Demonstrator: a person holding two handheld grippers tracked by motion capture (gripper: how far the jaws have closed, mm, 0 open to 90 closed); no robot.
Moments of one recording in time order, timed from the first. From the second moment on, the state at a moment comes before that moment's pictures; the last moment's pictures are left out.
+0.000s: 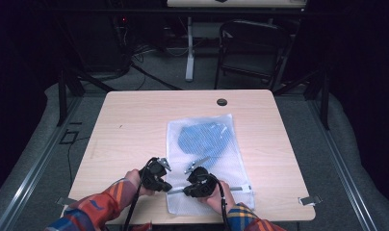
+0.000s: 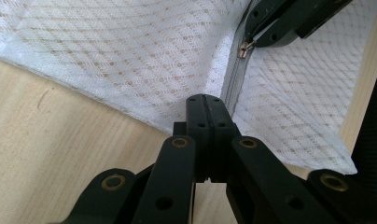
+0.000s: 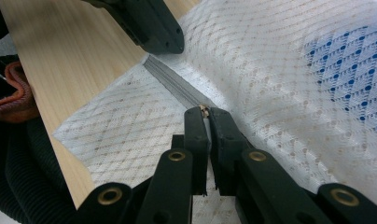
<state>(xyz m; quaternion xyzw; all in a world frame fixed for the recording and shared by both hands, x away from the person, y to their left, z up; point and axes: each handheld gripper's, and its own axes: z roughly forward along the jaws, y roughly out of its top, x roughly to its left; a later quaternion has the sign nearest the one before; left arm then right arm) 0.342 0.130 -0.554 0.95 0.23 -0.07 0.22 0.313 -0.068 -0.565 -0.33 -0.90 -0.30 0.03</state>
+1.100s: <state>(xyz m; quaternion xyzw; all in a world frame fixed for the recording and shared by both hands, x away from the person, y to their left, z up) 0.339 0.123 -0.557 0.95 0.21 -0.08 0.23 0.314 -0.067 -0.565 -0.32 -0.90 -0.30 0.03</state>
